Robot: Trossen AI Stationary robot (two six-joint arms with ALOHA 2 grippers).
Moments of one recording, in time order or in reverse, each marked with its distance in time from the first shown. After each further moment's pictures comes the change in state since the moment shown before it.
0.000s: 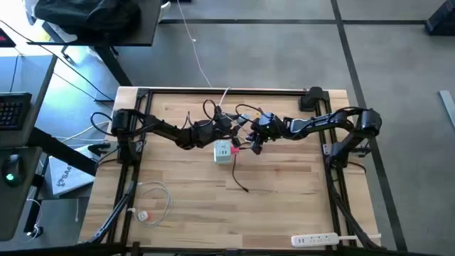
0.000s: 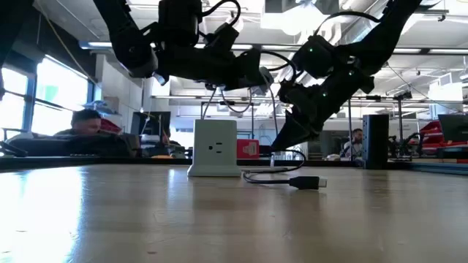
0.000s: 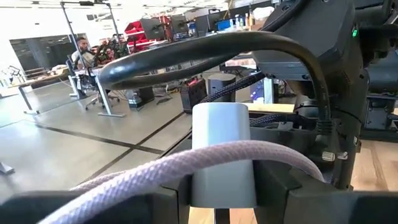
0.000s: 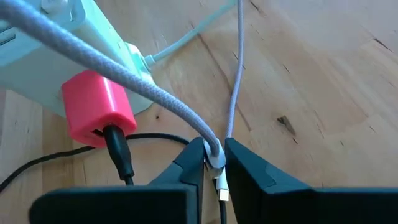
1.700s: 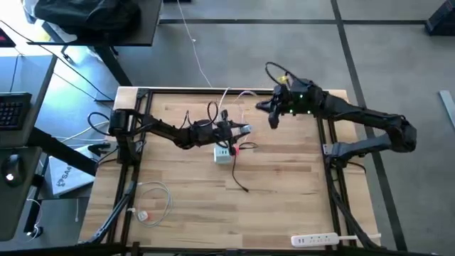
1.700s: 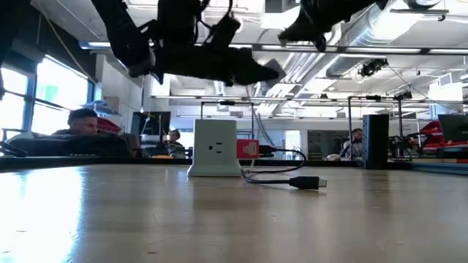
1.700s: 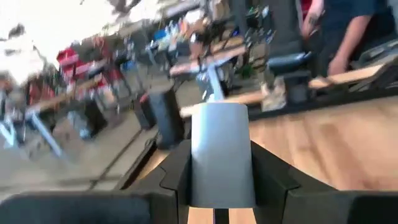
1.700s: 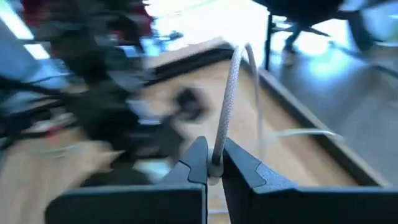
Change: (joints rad) left arm -0.027 -0.030 -0.012 -0.008 0.283 0.222; right arm -0.126 -0.463 0.353 -0.521 0.023 -0.036
